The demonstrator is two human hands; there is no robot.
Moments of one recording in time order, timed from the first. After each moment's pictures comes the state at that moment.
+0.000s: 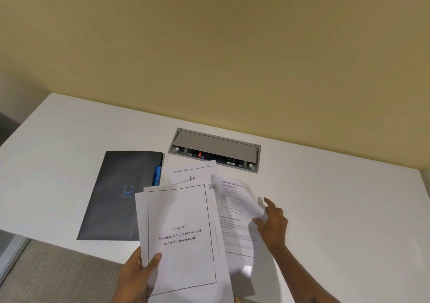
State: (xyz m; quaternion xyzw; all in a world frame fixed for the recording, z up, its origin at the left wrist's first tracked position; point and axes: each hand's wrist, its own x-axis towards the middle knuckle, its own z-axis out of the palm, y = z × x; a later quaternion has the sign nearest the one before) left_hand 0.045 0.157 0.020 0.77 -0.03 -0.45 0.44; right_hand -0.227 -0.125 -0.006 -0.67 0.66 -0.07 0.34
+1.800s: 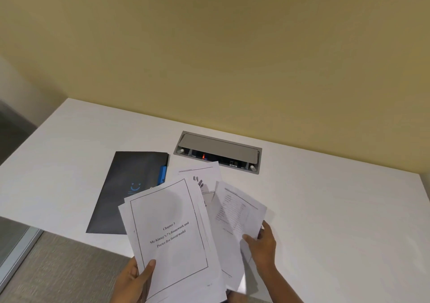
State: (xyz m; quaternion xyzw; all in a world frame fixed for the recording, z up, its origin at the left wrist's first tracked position) left_hand 0.028 0.191 0.029 0.76 0.00 -0.43 0.49; right_hand -0.230 -0.054 -0.014 -0.53 0.68 -0.15 0.49
